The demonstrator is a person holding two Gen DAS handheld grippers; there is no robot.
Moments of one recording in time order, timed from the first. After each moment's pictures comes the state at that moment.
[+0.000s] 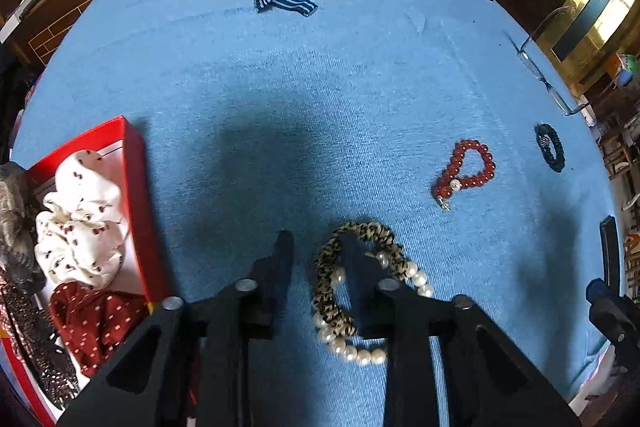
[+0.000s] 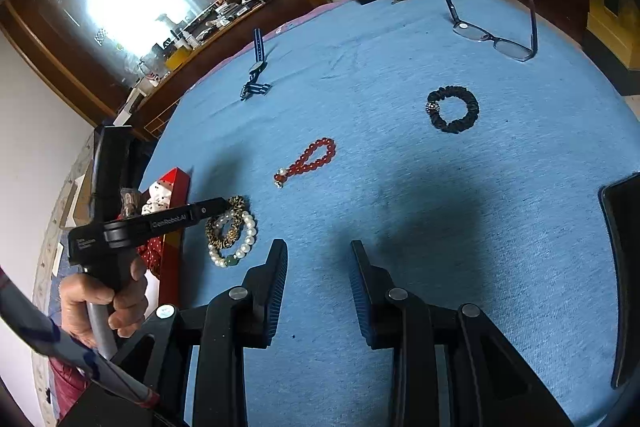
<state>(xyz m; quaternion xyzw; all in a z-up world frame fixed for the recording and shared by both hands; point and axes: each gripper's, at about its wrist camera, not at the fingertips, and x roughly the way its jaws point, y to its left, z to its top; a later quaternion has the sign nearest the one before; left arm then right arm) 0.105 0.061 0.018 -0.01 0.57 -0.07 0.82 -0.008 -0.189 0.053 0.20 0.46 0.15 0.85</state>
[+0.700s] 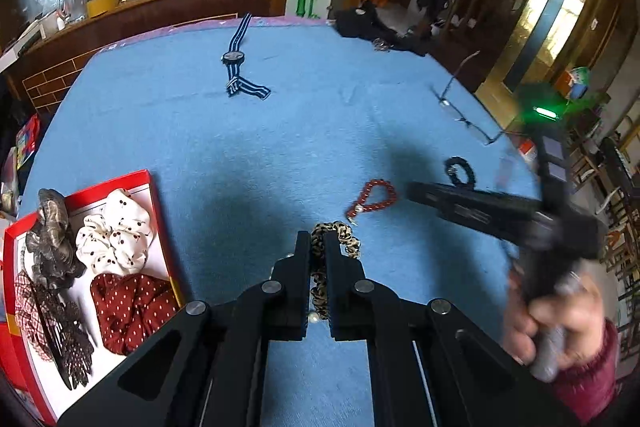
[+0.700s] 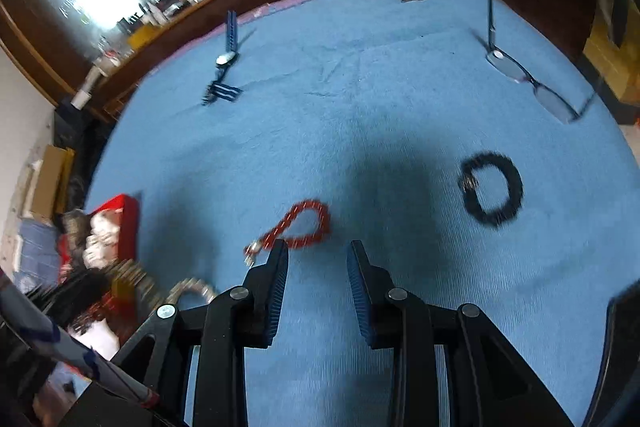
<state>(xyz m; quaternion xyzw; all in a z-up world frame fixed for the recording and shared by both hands) 0.046 0.058 0.105 -0.02 0.46 -0.14 0.88 0.108 -0.145 0.043 0.11 0.51 0.10 0.85</state>
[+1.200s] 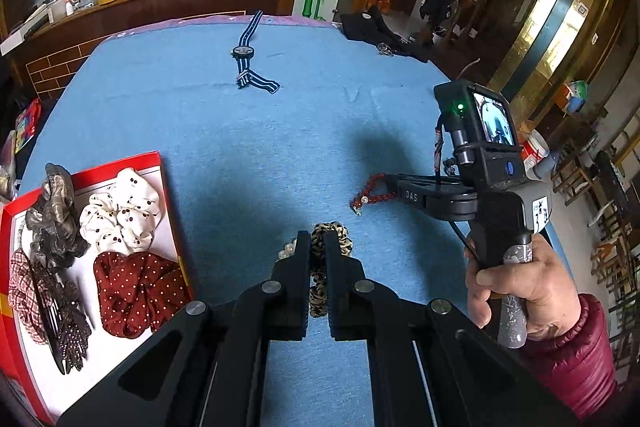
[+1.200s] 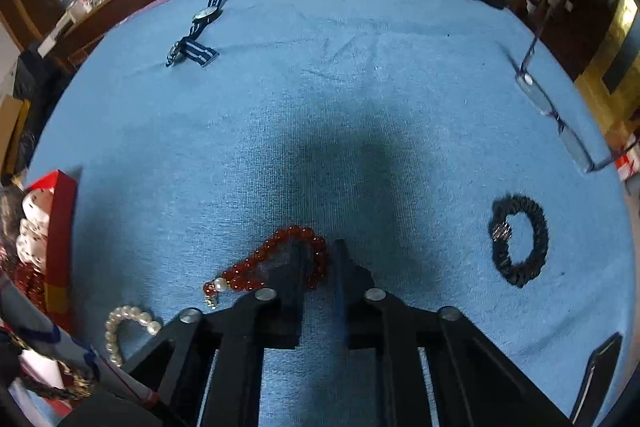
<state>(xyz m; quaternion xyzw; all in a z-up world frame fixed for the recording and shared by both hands) 0.027 0.074 0.106 -0.05 0.46 -0.14 0.88 0.141 -0.118 0.018 0.01 0.54 0.06 0.84</state>
